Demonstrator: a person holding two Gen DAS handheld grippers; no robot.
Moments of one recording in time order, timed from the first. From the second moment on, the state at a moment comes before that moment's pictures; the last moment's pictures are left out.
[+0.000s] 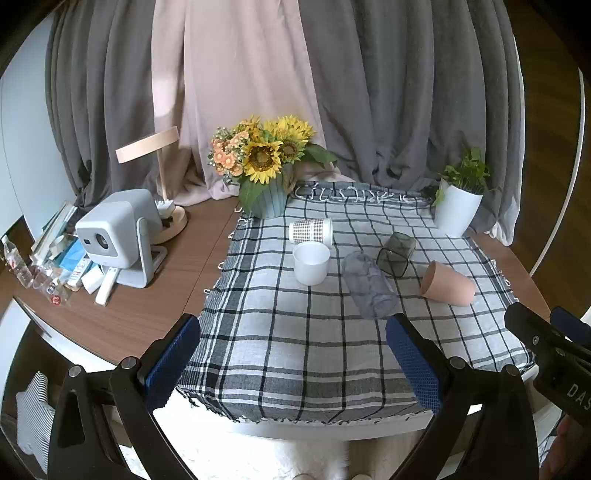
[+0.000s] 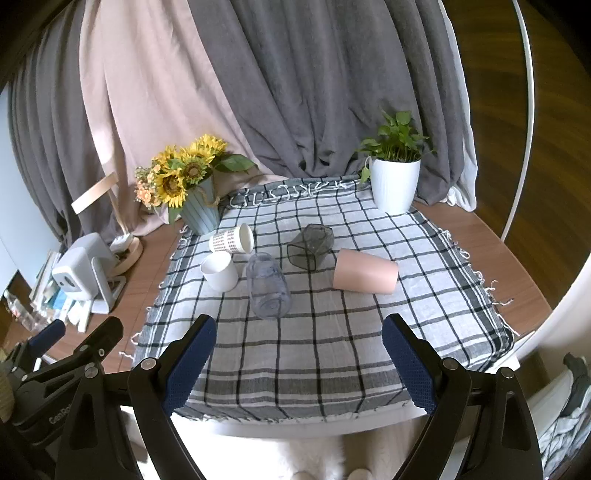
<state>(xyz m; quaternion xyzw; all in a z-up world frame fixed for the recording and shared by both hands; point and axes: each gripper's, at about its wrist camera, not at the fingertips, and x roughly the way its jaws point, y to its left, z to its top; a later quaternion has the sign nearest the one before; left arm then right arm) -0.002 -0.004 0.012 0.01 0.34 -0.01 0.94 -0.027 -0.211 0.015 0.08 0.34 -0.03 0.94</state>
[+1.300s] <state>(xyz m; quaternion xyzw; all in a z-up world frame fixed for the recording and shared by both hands) -0.008 -0.015 0.014 0.01 0.34 -0.01 0.94 -0.029 -0.214 0.016 0.08 0.34 -0.03 0.94</state>
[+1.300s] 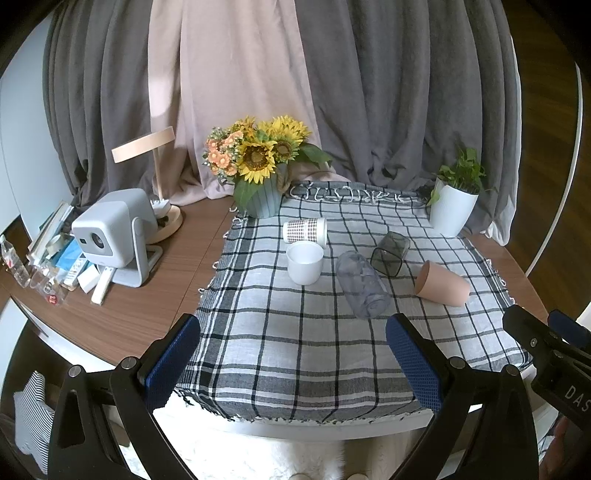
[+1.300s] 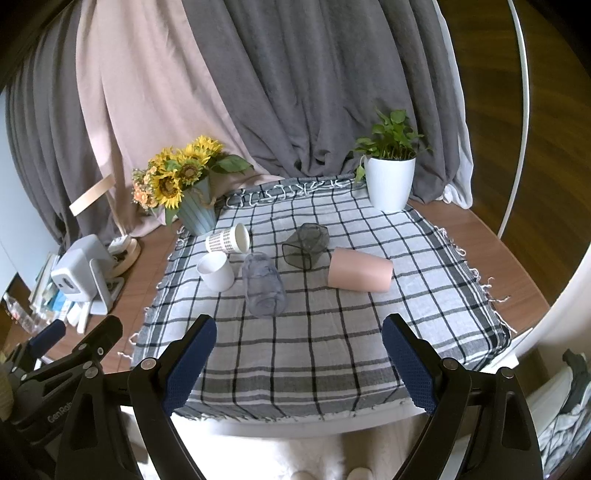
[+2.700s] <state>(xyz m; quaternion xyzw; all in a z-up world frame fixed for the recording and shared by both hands) 0.027 -0.002 -0.030 -0.01 0.41 0.02 0.91 0.006 -0.204 -0.007 0.06 0.37 -0.01 0.93</state>
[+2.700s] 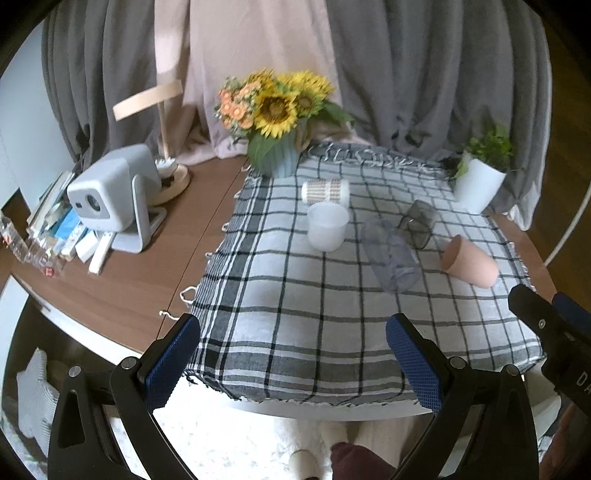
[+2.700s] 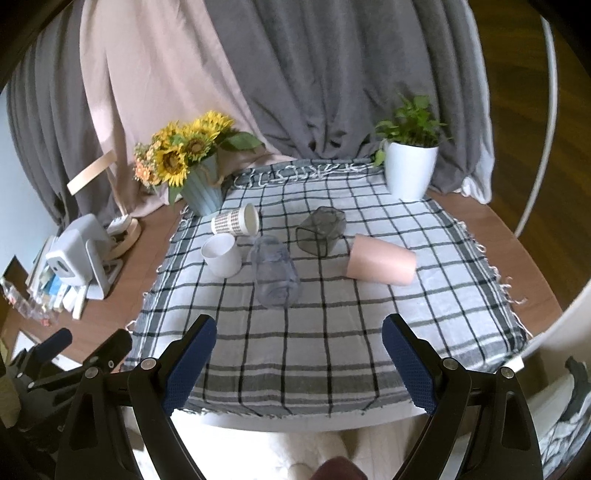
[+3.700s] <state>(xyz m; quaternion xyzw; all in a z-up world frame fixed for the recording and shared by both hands) 0.172 -0.002 -0.139 -0.01 0.54 0.12 0.84 0.242 -0.175 -0.146 0.02 0.53 0.11 0.84</state>
